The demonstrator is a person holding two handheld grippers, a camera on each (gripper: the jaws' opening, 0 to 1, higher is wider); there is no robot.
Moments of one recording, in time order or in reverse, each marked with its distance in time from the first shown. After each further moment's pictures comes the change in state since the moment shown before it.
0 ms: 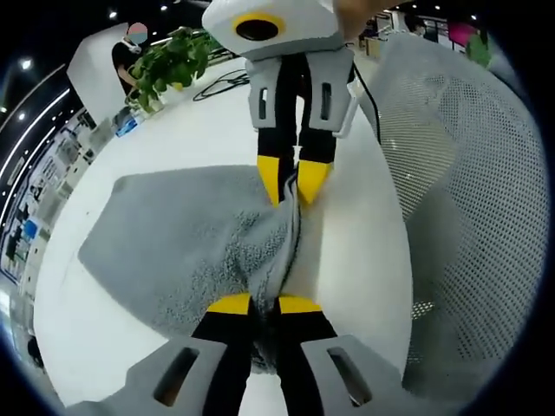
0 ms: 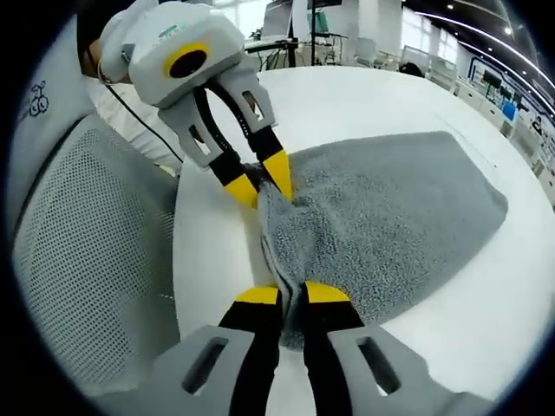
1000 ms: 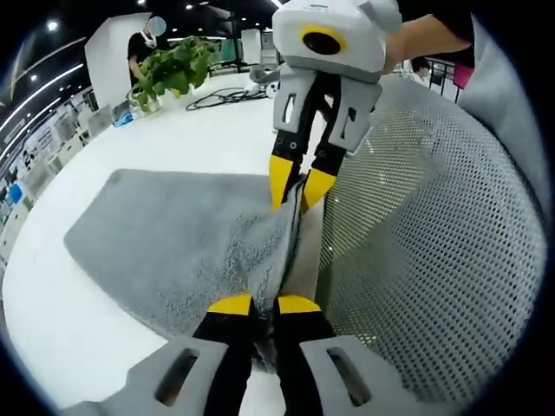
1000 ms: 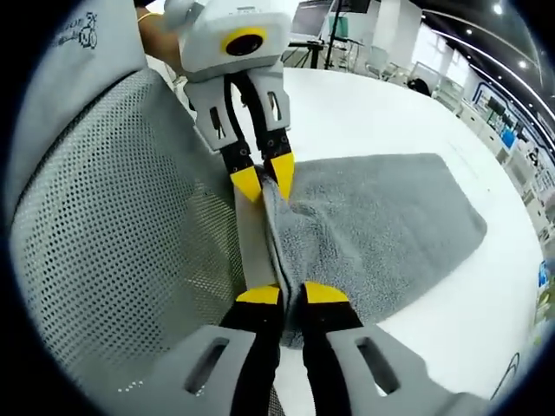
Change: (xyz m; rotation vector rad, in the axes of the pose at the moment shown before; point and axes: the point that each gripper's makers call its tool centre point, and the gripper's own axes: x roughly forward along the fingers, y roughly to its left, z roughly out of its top) left arm -0.035 -0.058 0.012 -0.145 -0.096 -0.098; right arm -0.037 0.063 -0.001 -0.109 0.011 -0.085
